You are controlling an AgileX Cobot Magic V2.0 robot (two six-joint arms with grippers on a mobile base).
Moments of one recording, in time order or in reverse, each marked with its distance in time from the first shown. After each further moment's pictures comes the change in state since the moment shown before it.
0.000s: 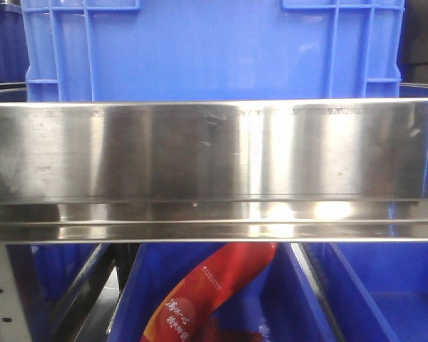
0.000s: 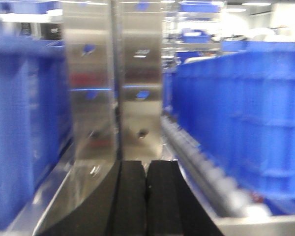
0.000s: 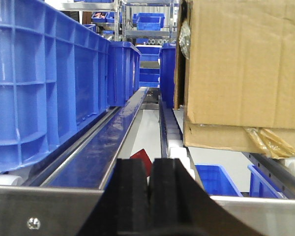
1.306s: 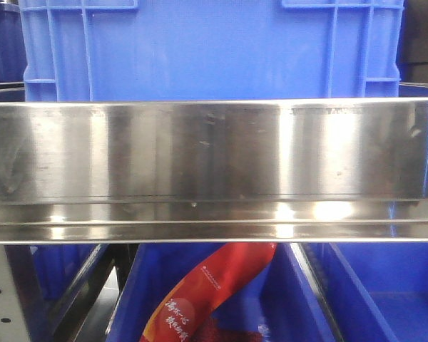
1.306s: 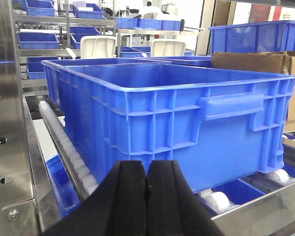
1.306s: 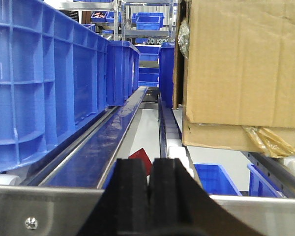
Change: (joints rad) left arm -0.317 0.226 -0.365 -0.321 0.227 0.259; right arm 0.002 0.000 0.000 0.002 0.000 0.000
